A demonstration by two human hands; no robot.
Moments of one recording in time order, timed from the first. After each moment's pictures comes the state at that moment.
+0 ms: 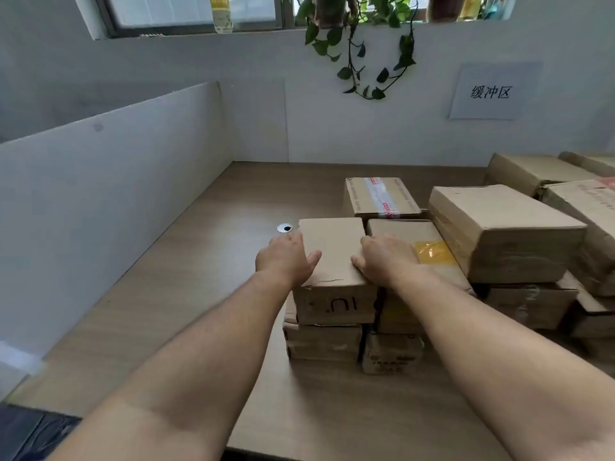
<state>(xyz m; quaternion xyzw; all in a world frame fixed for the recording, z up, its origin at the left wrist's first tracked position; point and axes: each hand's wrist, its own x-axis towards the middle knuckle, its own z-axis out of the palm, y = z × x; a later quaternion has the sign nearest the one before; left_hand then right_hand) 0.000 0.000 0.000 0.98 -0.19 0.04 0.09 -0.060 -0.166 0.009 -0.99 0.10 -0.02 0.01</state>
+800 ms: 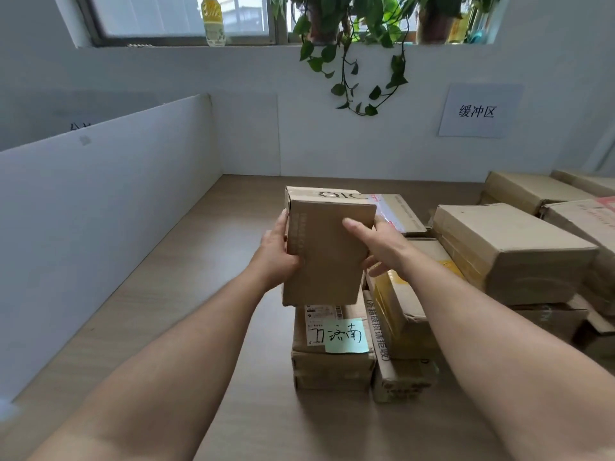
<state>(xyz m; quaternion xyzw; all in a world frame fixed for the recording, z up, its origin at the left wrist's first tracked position) 0.048 0.036 0.017 0.83 -0.20 -0.11 0.51 -0.023 -0.158 0.043 -0.84 0.20 -0.03 0.50</state>
